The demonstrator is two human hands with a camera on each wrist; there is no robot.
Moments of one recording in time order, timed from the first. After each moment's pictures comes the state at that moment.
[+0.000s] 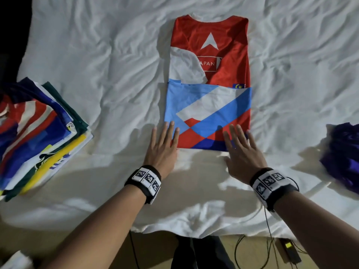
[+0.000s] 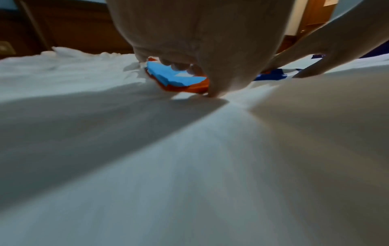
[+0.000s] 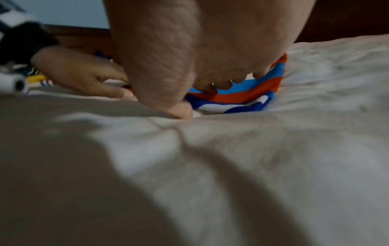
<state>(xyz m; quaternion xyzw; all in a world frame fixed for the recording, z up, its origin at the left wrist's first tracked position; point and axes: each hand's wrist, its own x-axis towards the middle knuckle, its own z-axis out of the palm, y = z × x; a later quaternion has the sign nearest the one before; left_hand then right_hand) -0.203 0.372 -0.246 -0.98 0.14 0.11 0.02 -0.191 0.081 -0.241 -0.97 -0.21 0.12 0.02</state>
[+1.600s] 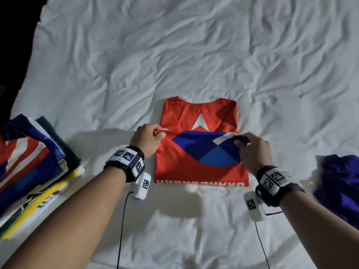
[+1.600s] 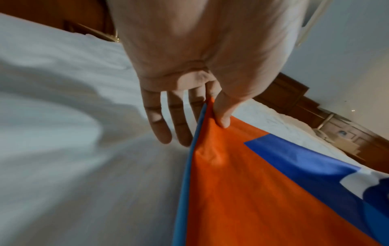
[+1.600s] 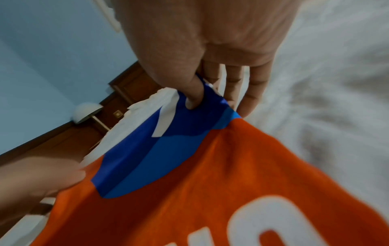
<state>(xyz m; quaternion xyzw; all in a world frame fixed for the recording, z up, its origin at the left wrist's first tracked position) -0.053 0.400 -0.183 -0.93 -0.11 0.15 -0.31 -0.077 0.065 -0.194 -0.93 0.13 0.09 0.34</state>
